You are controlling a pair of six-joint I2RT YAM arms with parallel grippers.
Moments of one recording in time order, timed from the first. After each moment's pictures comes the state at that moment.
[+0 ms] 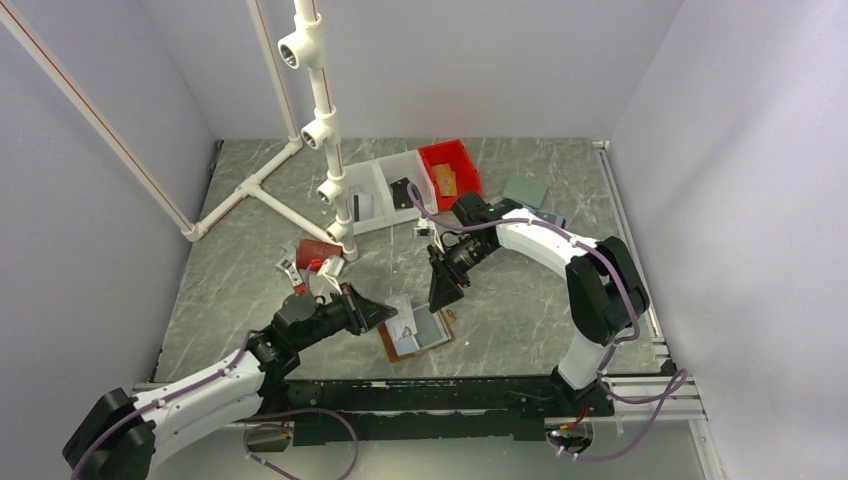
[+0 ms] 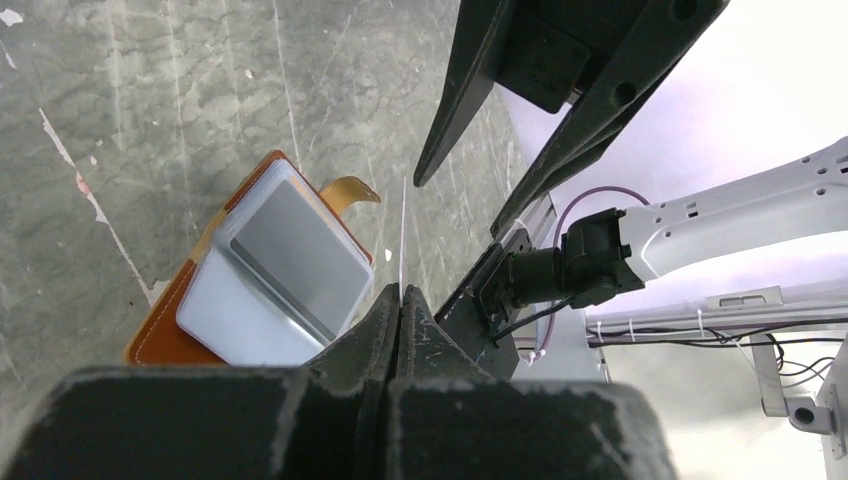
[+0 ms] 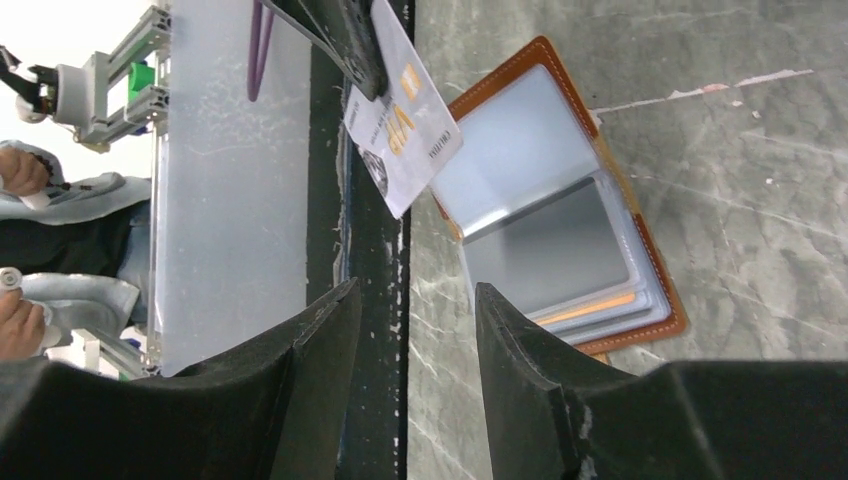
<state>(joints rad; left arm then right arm) -0.76 0.70 0.11 0.43 0.22 -0.96 0.57 1.73 1.20 -0.88 -1.09 -0.57</state>
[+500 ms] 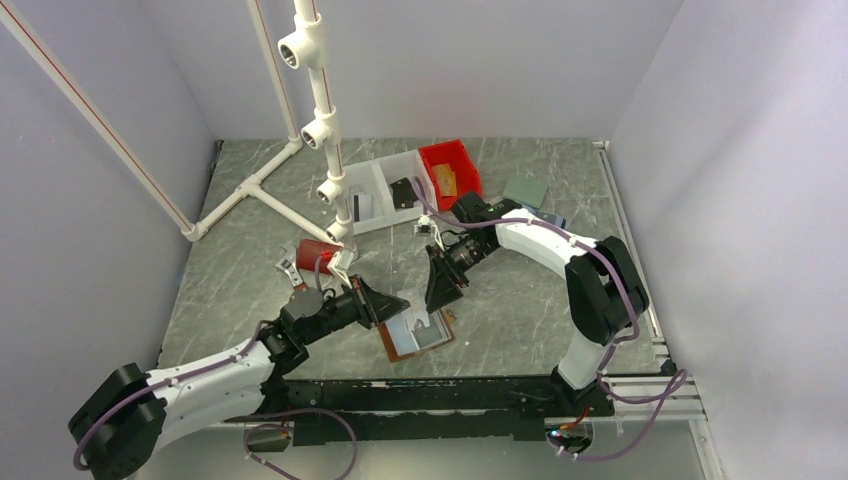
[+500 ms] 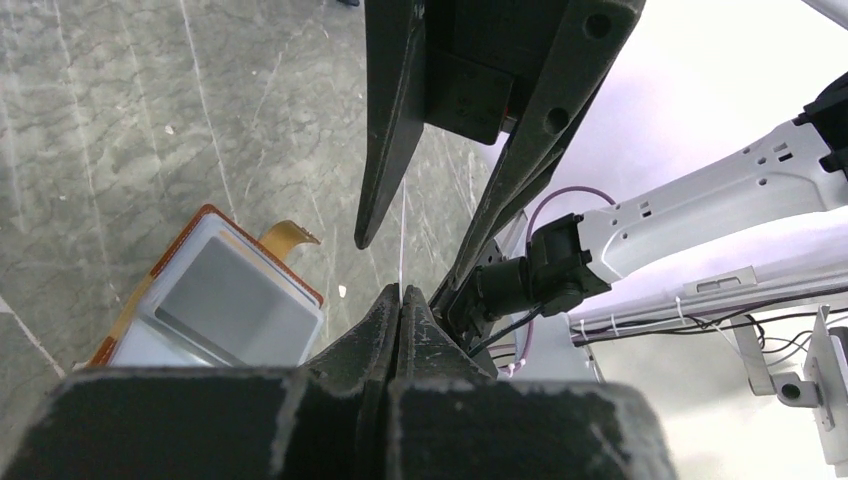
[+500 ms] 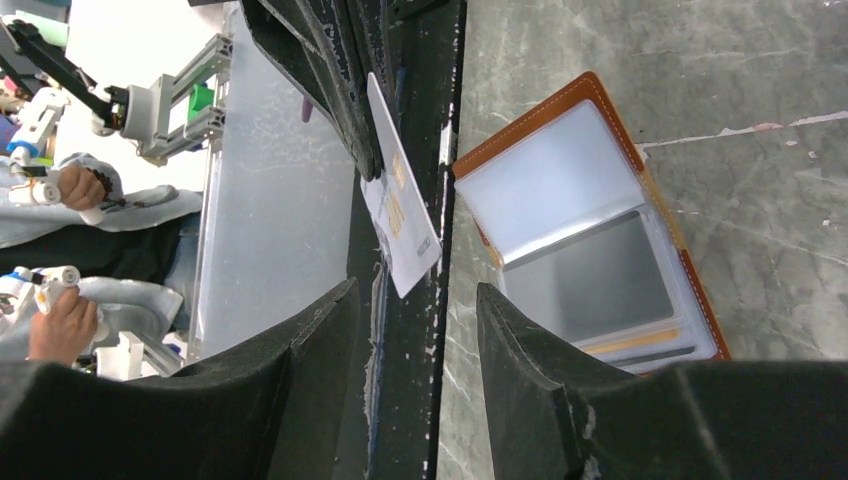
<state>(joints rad) -0.82 0.85 0.17 0.61 0.20 -0.94 0.57 1.73 1.20 -0.88 -1.19 -0.55</state>
